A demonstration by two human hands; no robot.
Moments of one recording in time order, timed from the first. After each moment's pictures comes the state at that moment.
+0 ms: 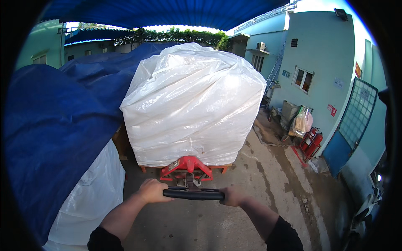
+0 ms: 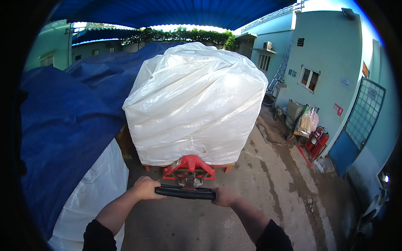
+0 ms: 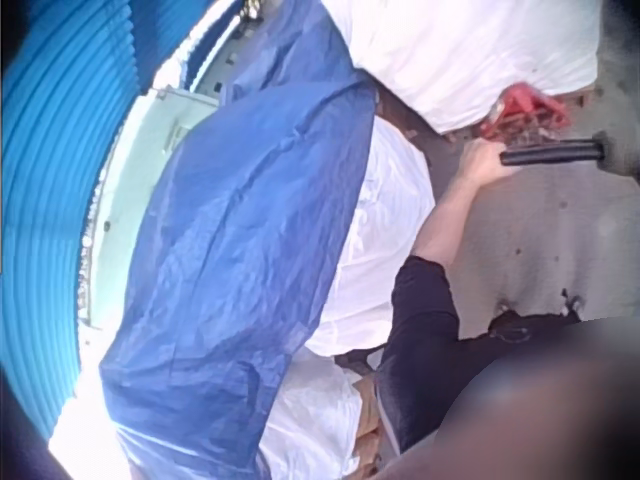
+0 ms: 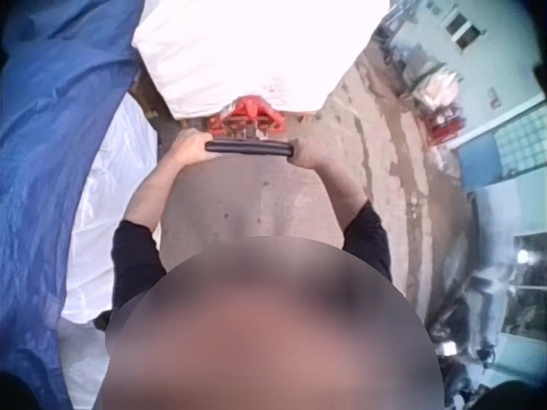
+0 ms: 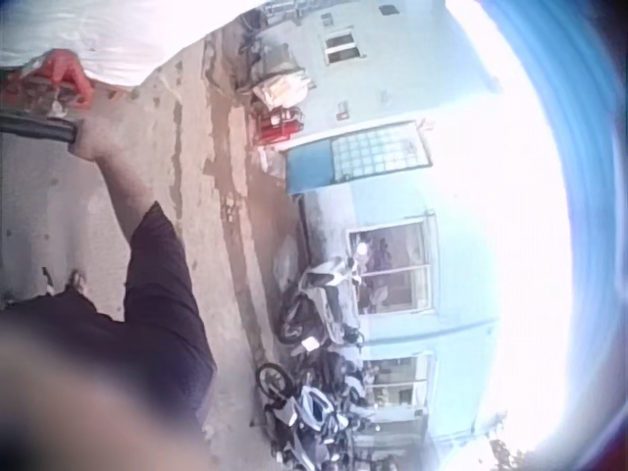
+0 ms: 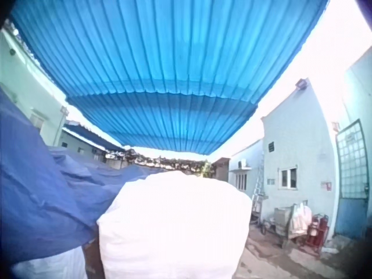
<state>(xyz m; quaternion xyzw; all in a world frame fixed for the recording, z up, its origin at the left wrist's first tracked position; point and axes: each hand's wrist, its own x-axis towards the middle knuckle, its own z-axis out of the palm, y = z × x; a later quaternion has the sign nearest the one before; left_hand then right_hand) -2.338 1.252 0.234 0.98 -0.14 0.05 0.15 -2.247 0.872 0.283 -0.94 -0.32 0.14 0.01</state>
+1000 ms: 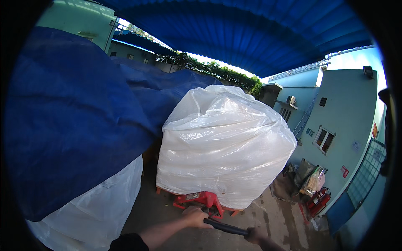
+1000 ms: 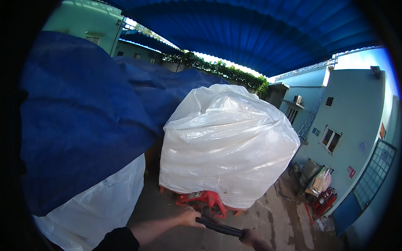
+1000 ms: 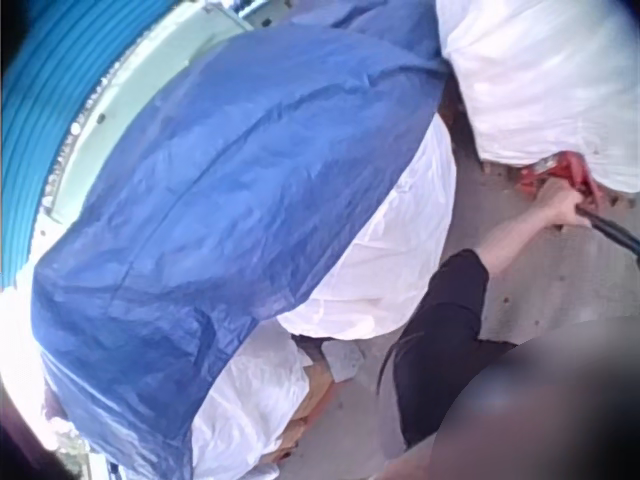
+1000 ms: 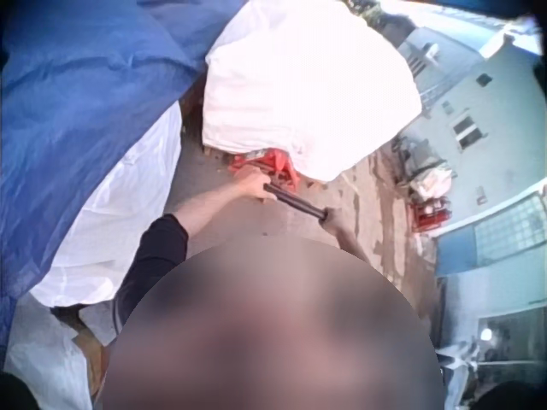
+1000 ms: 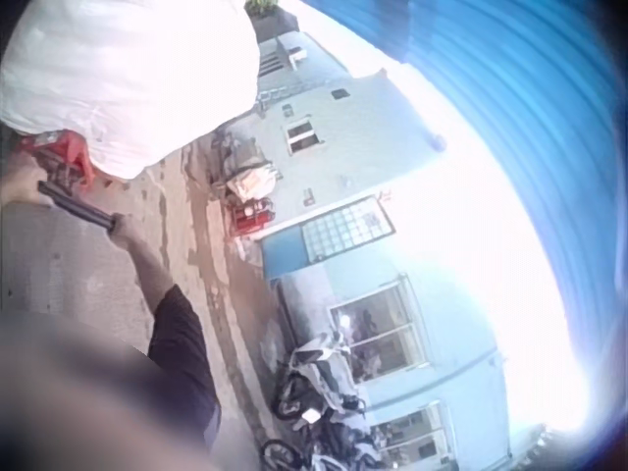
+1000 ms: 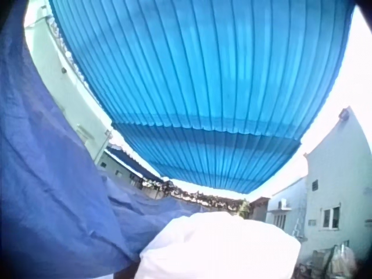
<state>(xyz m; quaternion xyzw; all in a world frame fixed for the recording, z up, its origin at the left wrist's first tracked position) -2.318 1.272 0.219 0.94 -0.16 0.16 0.26 -2.254 0.916 0.289 -0.97 -0.21 0.10 -0.11</state>
